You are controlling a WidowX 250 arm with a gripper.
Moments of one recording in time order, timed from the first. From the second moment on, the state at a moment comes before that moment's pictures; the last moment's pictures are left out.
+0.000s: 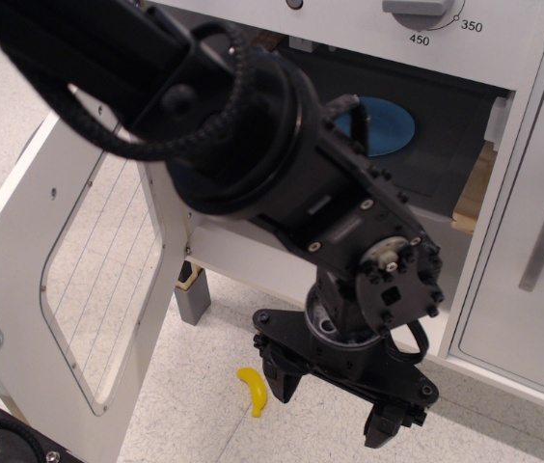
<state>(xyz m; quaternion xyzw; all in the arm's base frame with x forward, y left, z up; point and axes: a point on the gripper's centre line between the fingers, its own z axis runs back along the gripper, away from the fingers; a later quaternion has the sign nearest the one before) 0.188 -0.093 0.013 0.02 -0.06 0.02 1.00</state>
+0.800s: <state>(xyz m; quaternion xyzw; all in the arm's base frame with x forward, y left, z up) 0.192 -0.042 0.068 0.03 -0.11 0.07 0.99</state>
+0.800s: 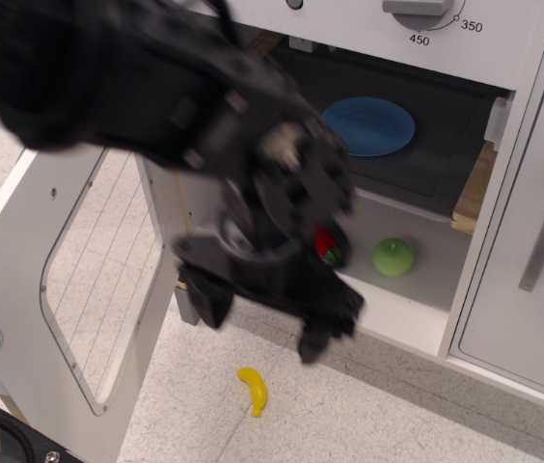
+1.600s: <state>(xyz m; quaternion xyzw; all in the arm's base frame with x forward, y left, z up) 0.205 0.093 0.127 0.05 -0.09 0.14 0.98</state>
